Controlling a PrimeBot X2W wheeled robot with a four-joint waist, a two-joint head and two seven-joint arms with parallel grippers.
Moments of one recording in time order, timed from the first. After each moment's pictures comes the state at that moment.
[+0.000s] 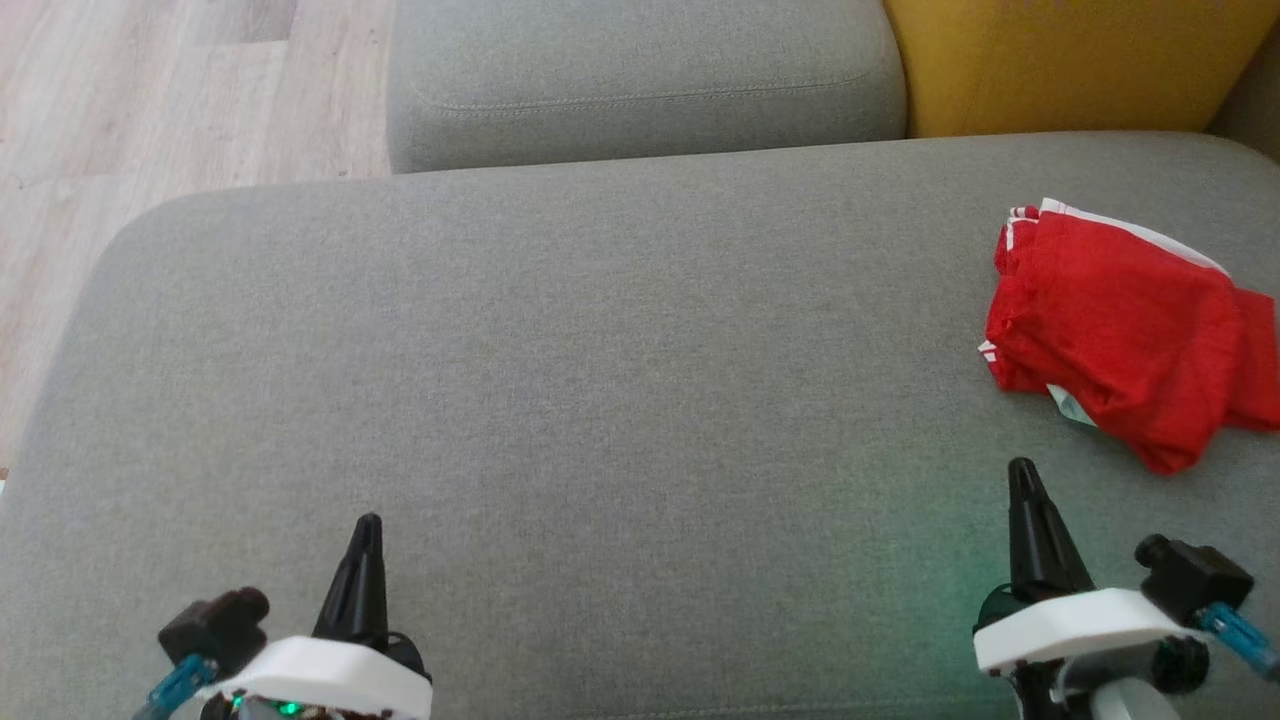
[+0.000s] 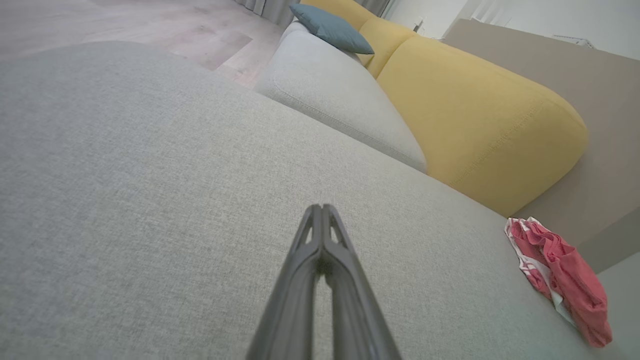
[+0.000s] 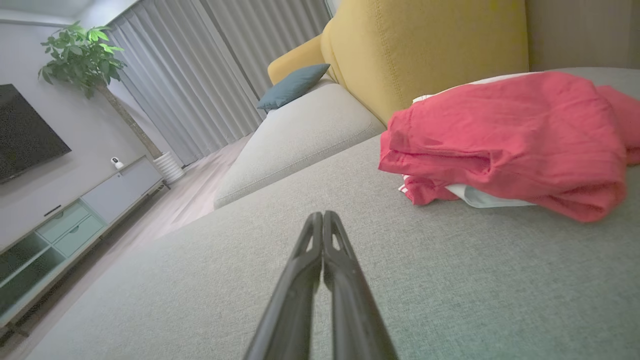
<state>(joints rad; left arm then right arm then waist) 0.09 0.04 -0.14 0.22 -0.55 -0.03 -0.19 0.01 -0.05 0.05 0.33 0.46 0.13 -0.20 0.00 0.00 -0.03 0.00</state>
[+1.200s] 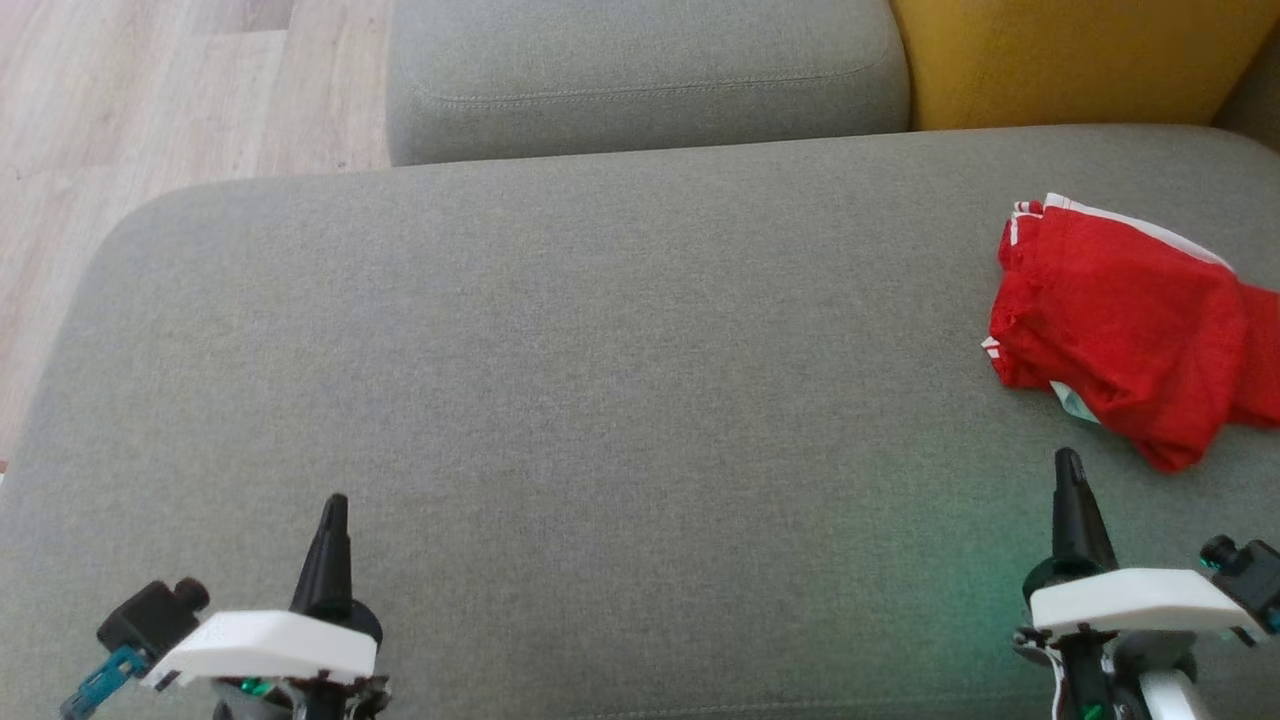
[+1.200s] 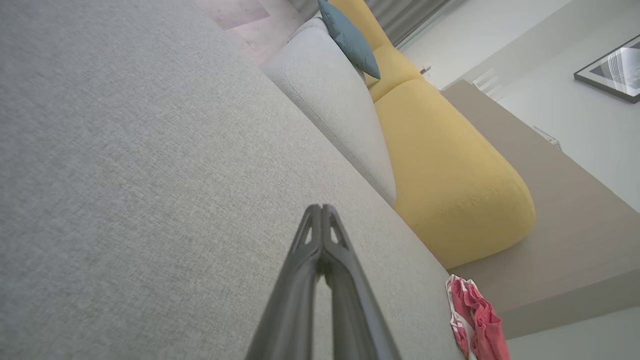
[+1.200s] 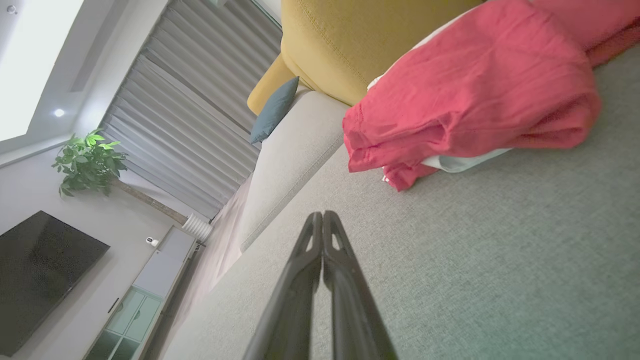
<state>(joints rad) 0.05 0.04 -0.08 0.23 -0.90 -0.06 -0.11 -0.01 -0.05 0.00 0.32 0.85 0.13 -0.11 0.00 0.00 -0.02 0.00</state>
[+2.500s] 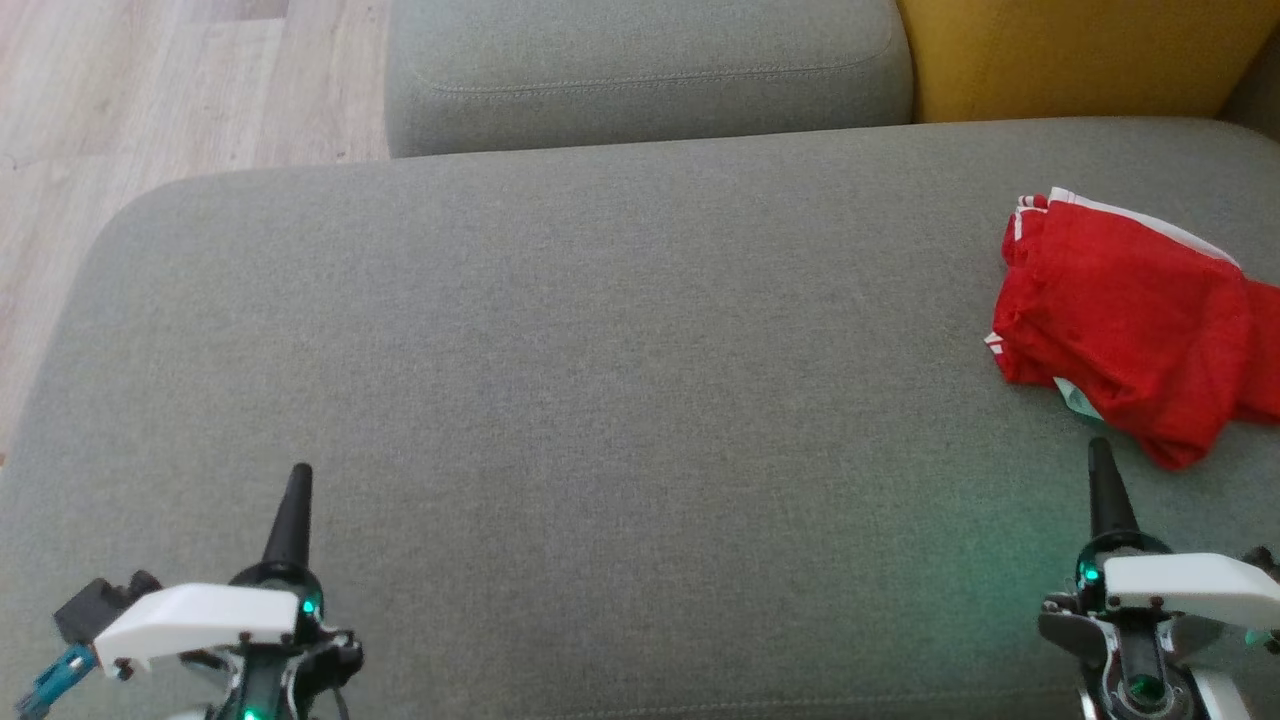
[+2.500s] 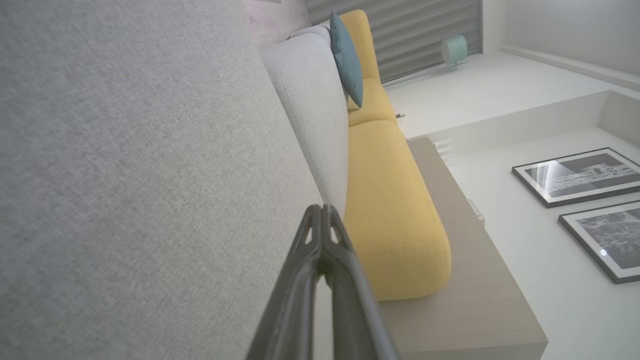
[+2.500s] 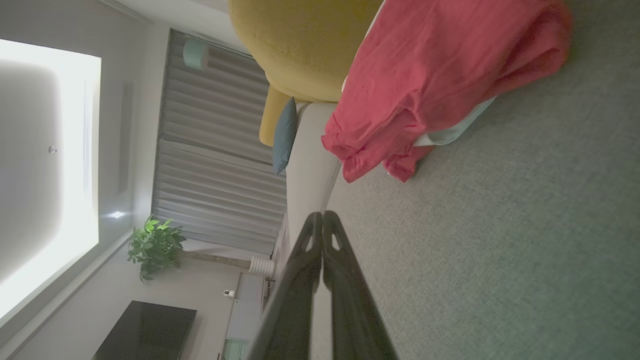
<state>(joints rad) -0.01 0.04 0.00 0.26 -1.30 -0.09 0.01 -0.04 -0.05 -0.06 0.30 1.28 0.13 0.00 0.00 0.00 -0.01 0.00</state>
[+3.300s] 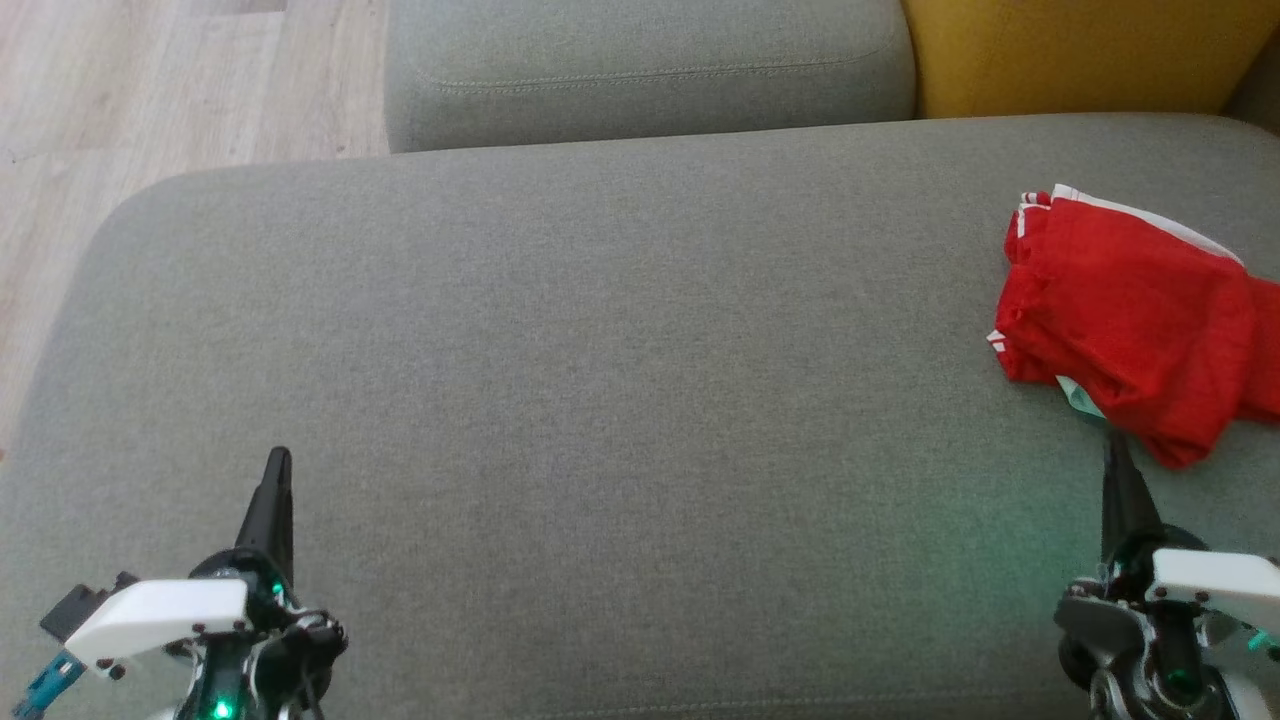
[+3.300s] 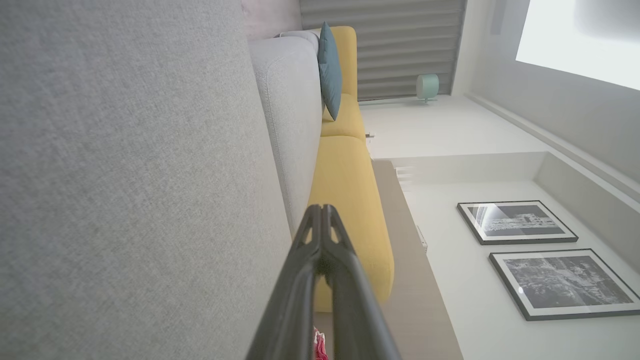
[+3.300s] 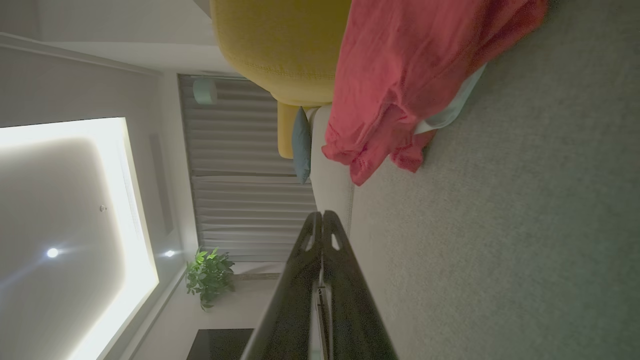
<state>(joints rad) -0.03 0.04 0.05 0.27 -1.53 -0.12 0.07 -0.04 -0.05 -0.10 0.29 1.53 0.13 0.07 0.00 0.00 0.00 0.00</state>
